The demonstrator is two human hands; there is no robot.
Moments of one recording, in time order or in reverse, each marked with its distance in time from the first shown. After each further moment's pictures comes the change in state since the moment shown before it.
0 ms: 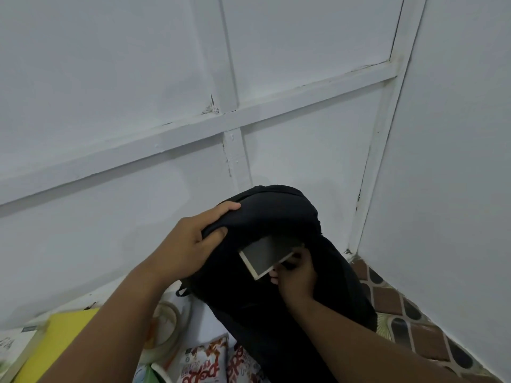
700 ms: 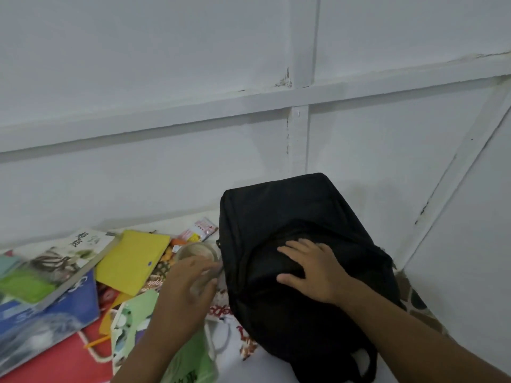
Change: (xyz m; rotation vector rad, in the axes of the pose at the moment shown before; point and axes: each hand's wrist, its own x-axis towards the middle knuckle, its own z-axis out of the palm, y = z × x) left_hand -0.183 -0.025 0.069 0.171 0.465 -0.334; right_hand 0.003 -0.009 -0.032 -1.410 -0.859 -0.905
